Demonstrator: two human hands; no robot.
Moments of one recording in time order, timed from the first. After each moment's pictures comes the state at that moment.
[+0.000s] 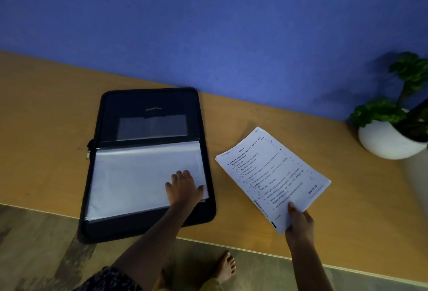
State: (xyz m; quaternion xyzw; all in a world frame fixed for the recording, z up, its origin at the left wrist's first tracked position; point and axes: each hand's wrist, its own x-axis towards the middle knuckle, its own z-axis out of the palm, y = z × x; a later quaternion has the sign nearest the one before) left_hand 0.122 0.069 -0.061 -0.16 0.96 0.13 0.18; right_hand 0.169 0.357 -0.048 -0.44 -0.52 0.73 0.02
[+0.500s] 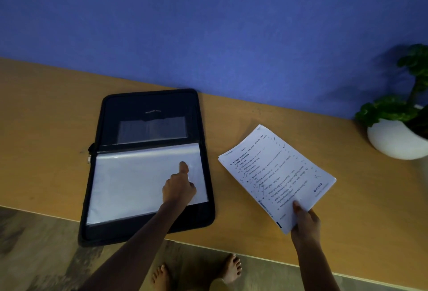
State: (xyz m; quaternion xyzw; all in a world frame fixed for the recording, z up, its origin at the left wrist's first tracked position) left_hand 0.114 0.058 -0.042 -0.17 0.95 0.24 0.12; right_hand 0.155 0.374 -0.051 -0.41 -0.51 0.75 0.02
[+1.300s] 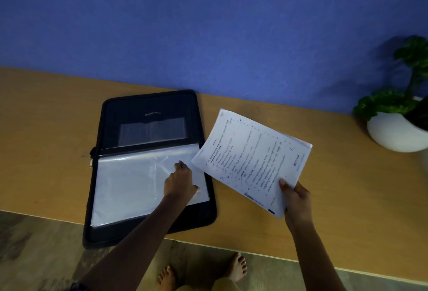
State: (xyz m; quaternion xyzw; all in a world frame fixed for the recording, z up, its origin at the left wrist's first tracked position) left_hand 0.102 0.060 -0.035 -0.12 0.97 0.10 0.18; right_hand 0.130 0.344 -0.022 -0.26 -0.63 0.73 0.00
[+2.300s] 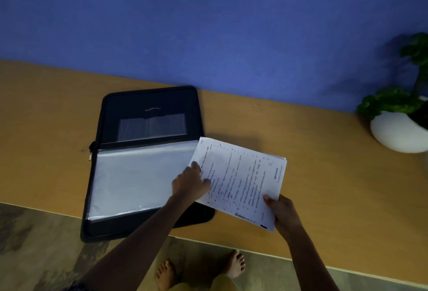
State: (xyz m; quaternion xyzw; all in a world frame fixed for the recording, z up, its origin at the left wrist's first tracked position) left_hand 0.102 0.084 -0.045 -0.13 0.94 0.23 0.19; right_hand 0.140 0.349 -0.071 -0.29 -0.62 0.70 -0.18
